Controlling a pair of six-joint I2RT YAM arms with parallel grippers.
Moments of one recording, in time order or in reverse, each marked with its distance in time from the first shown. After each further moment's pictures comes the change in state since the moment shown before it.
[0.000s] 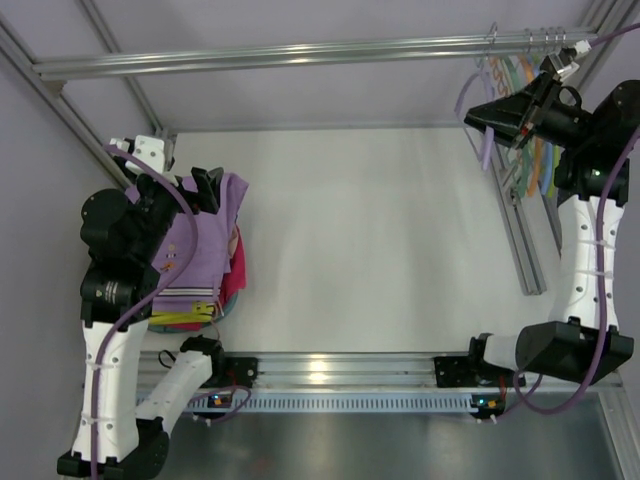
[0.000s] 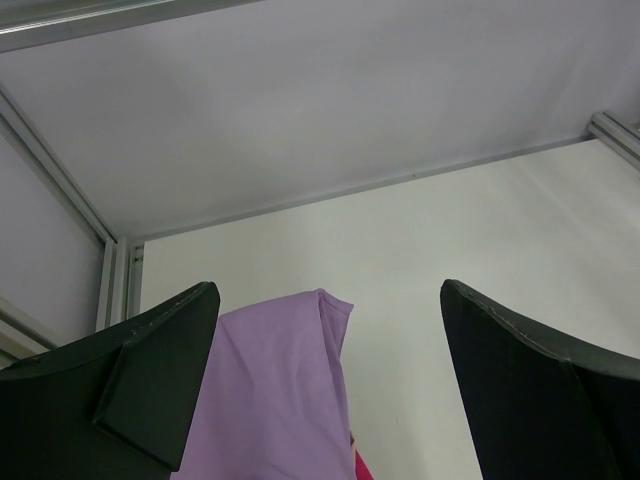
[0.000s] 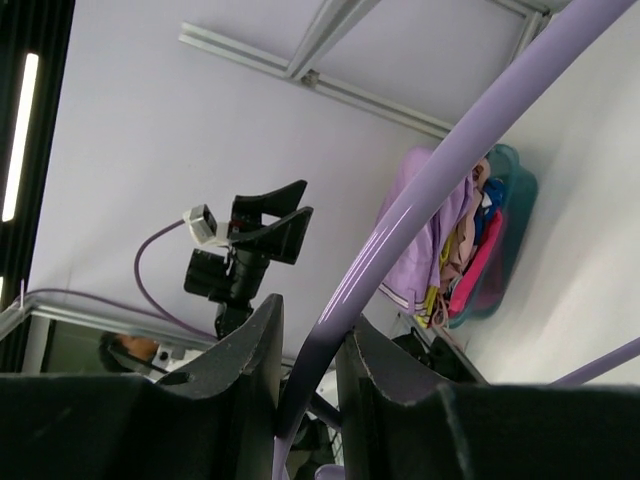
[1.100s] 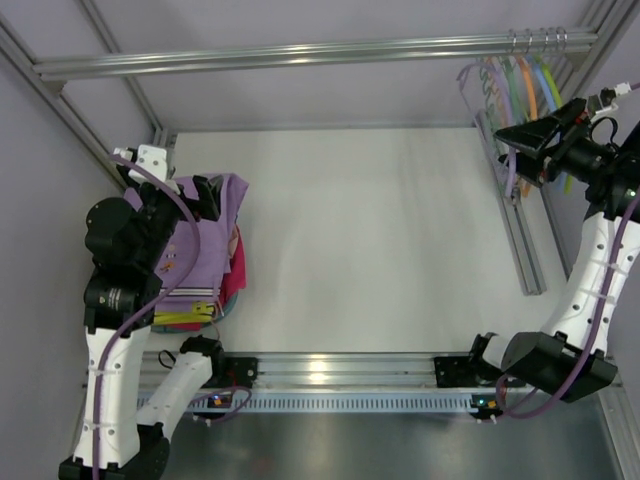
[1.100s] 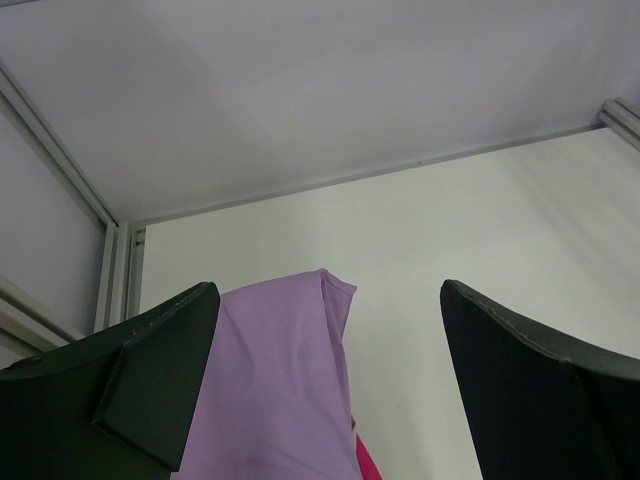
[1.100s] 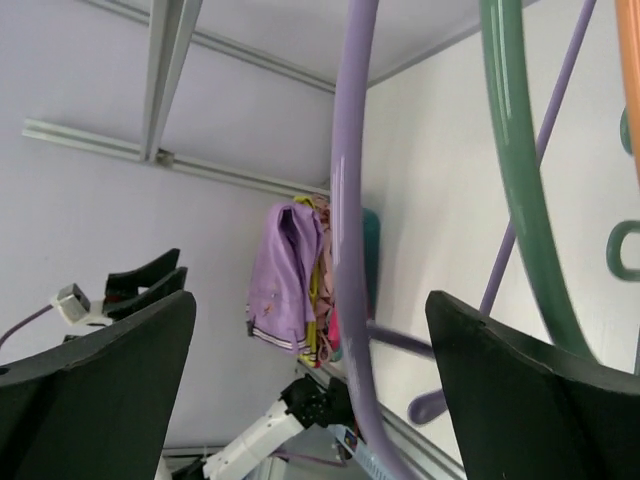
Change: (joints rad) left arm 0.000 -0.038 -0.060 -0.001 -0.016 -0.001; right arm -0.247 -0.069 -0.045 -0.595 0.078 -0.577
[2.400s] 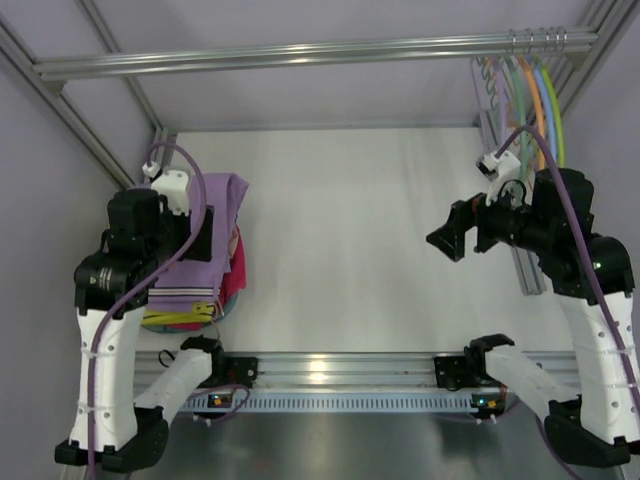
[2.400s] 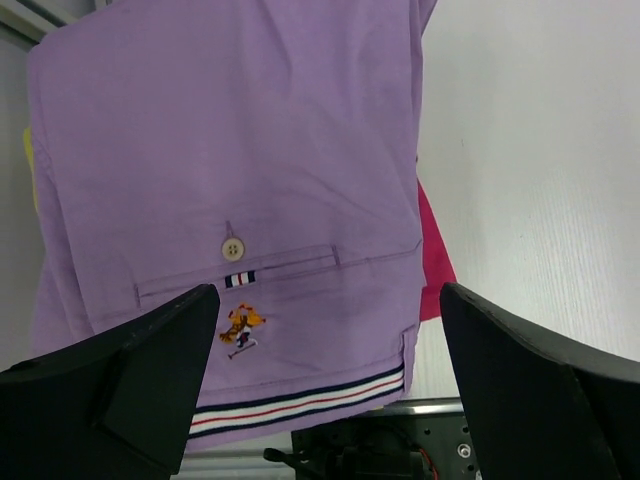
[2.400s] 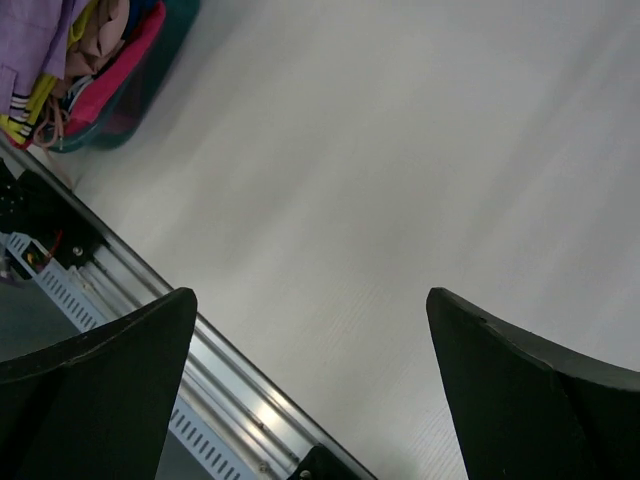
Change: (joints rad) left arm 0.000 0.127 0.174 -0.709 -0.209 0.026; right arm 0.692 -0.321 -0.091 -0.444 0.689 -0.838
